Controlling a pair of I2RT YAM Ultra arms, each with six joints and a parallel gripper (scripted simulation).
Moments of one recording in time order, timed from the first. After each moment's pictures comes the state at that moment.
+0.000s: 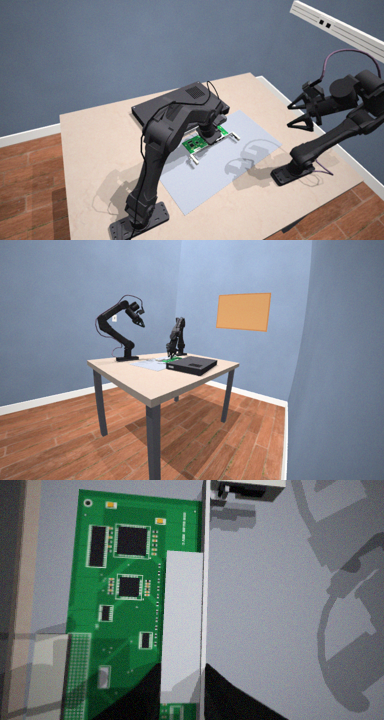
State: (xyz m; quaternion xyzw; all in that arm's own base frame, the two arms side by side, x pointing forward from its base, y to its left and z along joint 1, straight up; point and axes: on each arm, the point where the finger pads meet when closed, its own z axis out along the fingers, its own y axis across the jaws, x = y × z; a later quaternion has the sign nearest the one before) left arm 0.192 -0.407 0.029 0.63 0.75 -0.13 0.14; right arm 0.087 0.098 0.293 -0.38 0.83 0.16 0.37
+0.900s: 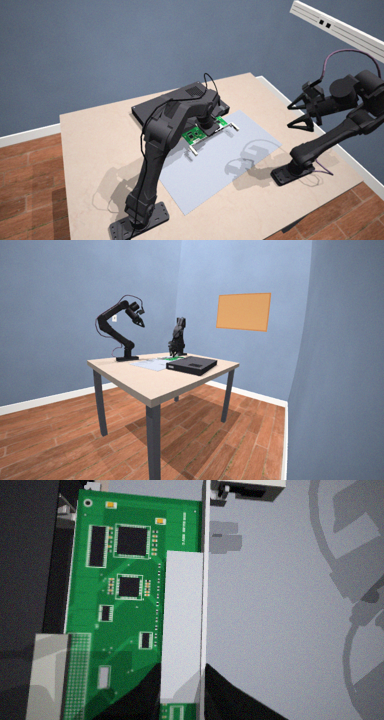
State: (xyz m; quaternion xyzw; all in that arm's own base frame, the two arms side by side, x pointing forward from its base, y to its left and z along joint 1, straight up) left arm 0.229 -0.421 0.048 0.63 0.75 -0.13 0.17; right arm 0.085 0.098 0.292 -0.39 0.83 0.16 0.37
